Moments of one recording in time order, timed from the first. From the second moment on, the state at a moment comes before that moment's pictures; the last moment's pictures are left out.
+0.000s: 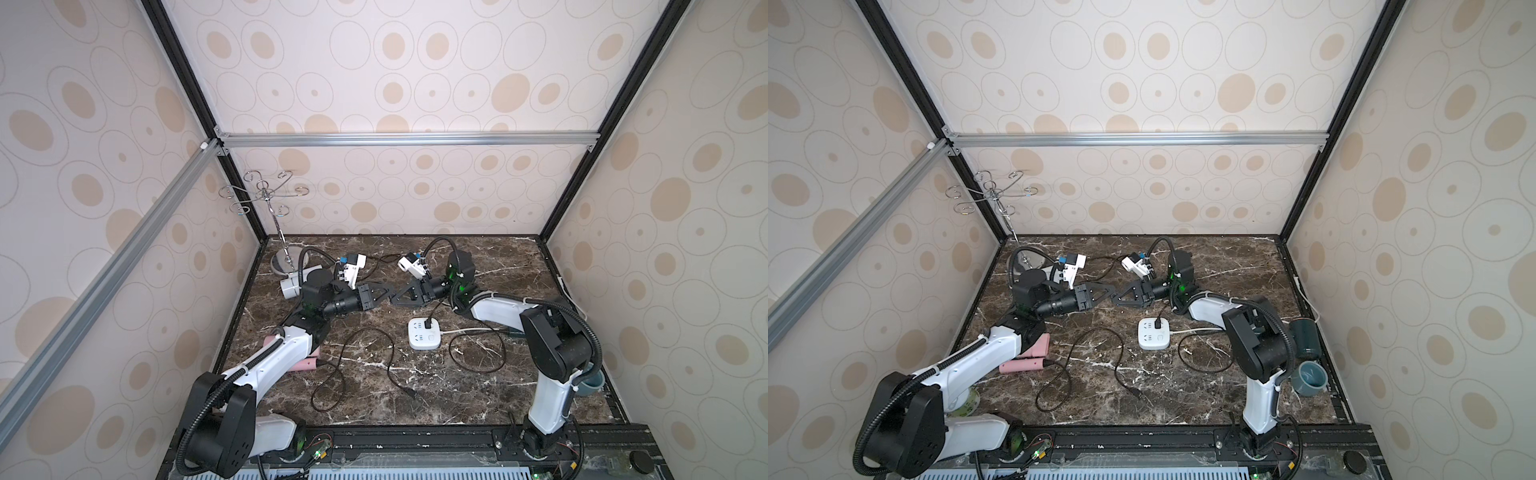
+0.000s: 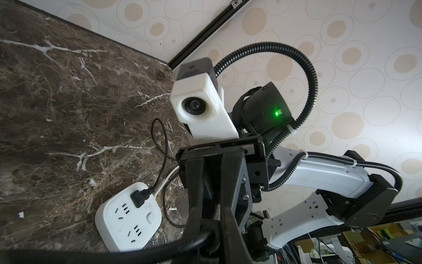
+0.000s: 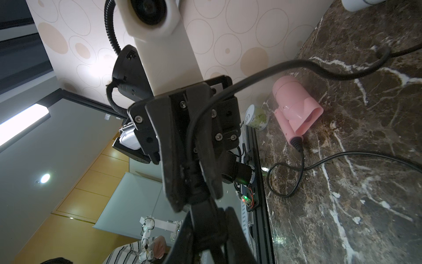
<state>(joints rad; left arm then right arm) -0.34 1.29 0.75 0.35 0.82 -0.79 0.51 1.88 1.12 0.74 -1.42 1.16</state>
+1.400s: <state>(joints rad) -0.34 1.31 0.93 -0.08 0.82 -0.52 0.49 1.83 1.14 0.49 -1.40 1.00</state>
